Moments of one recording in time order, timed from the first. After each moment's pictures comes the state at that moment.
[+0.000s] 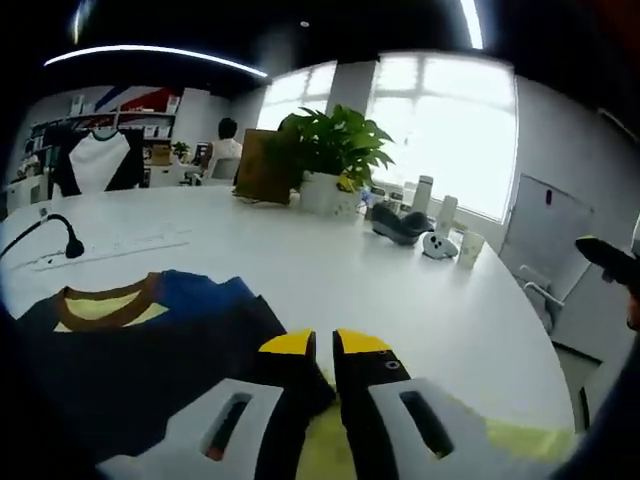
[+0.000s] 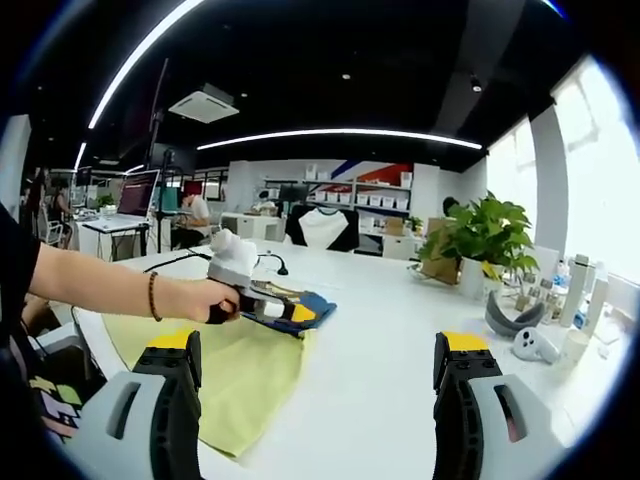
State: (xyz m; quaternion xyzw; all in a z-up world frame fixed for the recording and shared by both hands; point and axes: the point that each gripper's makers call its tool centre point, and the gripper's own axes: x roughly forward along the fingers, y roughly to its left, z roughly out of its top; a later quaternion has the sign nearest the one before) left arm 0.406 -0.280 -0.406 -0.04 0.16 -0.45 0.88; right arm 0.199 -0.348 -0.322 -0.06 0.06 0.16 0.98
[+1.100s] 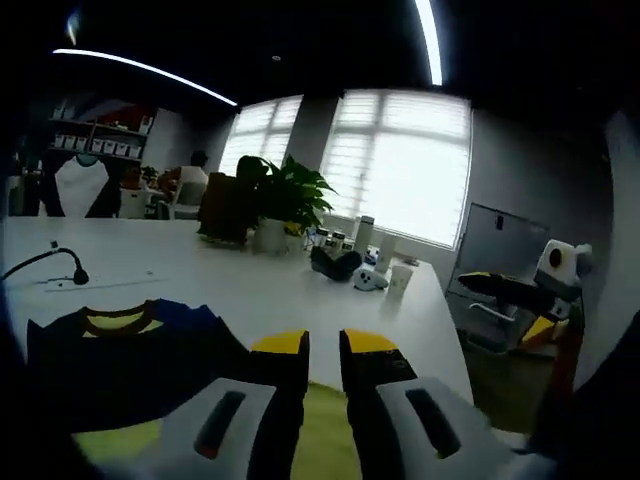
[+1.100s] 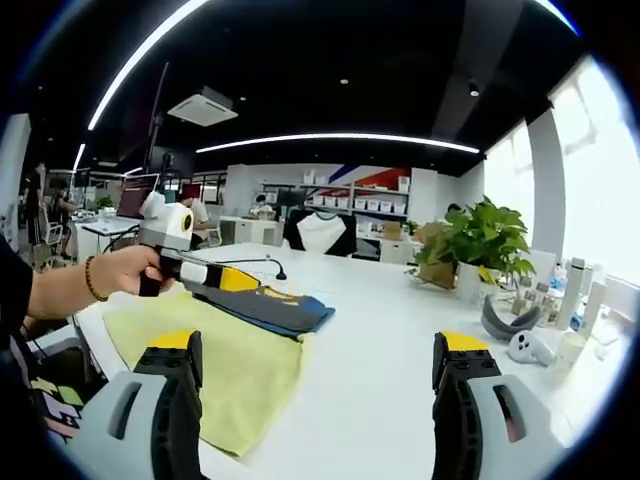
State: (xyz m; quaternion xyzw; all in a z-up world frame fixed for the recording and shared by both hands) left arm 0.308 -0.225 -0.328 -0.07 0.10 -0.52 0.84; right arm 0.193 -0.349 -0.315 -0.07 0.05 0.15 0.98
